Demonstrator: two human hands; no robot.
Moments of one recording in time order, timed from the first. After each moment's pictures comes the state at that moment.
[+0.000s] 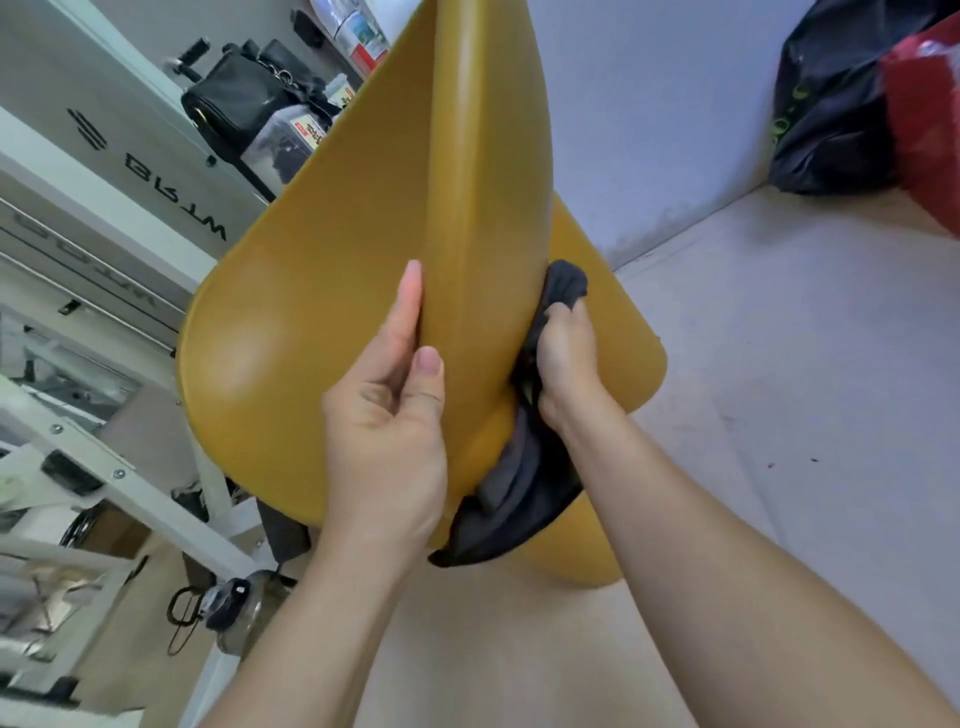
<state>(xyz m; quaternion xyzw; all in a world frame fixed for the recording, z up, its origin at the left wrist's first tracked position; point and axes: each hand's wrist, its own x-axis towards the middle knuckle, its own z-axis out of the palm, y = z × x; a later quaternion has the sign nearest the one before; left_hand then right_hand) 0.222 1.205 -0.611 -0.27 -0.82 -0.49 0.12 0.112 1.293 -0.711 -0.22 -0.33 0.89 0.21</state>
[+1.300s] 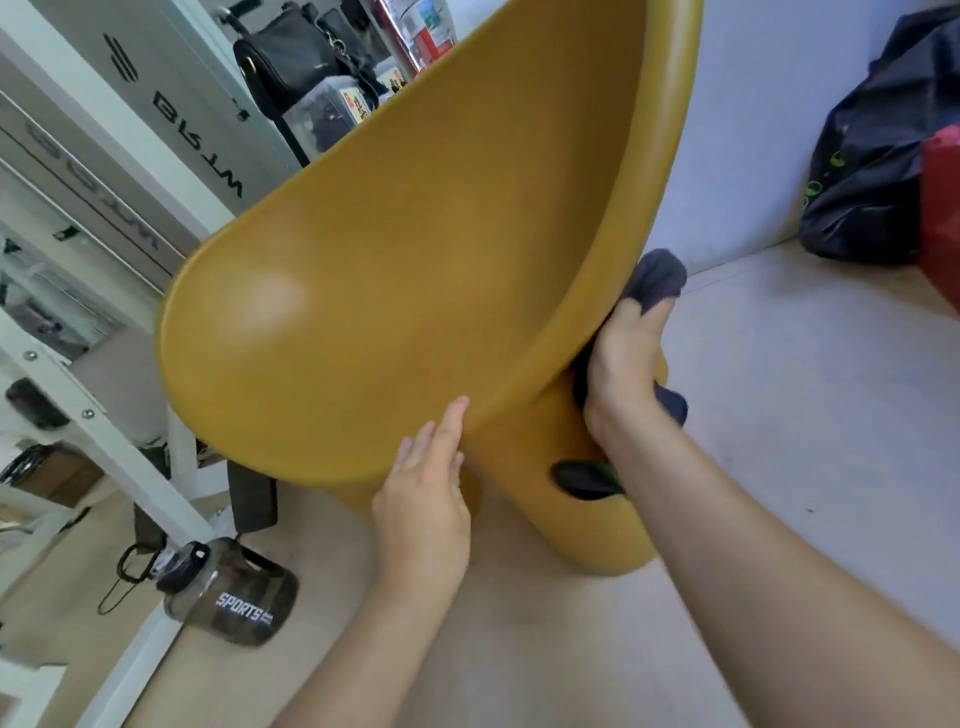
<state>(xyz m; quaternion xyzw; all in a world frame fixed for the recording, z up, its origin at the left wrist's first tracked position) 0.181 1.117 -0.702 -0.19 -0.95 -0.11 0.21 0.136 1.302 -0.694 -0.26 -0.37 0.84 0.30</state>
